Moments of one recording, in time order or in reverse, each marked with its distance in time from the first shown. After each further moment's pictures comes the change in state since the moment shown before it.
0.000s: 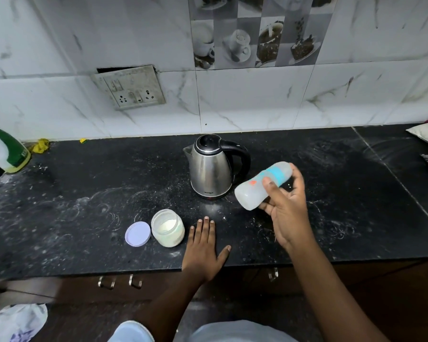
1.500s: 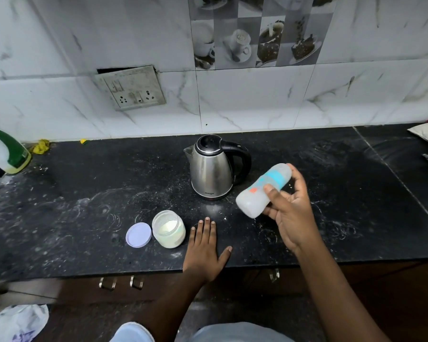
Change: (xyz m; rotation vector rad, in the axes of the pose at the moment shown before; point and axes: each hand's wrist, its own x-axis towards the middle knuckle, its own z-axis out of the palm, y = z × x) left_hand -0.001 0.002 -0.003 -0.015 -0.006 -0.006; right_hand 0.002 -0.001 -0.012 -0.001 -0.063 0.026
